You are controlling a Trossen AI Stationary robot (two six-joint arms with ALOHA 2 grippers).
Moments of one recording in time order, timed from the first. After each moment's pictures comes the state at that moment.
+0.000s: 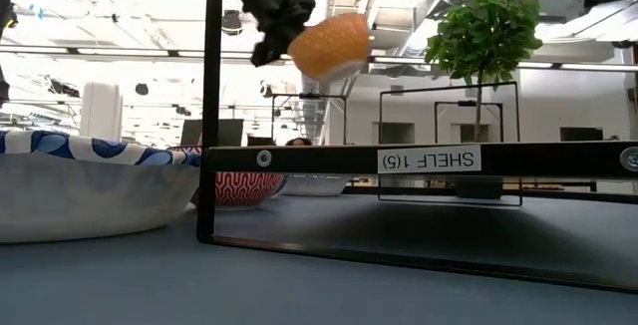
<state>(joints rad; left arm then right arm) 0.41 1.66 1.53 -0.68 0.28 -0.29 0.12 0.18 0.65 -0.26 0.77 0.10</state>
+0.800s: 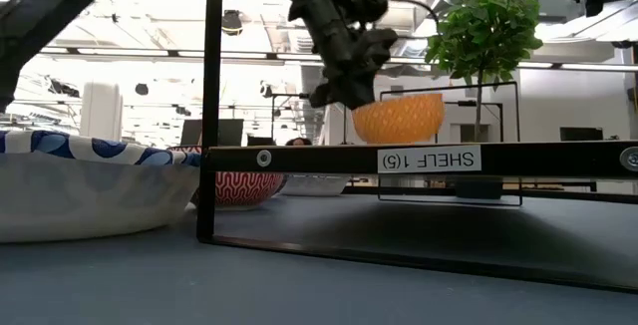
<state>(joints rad) 0.29 2.18 2.00 -0.86 0.17 -0.27 0.12 0.18 0.65 -0.40 0.76 0.16</state>
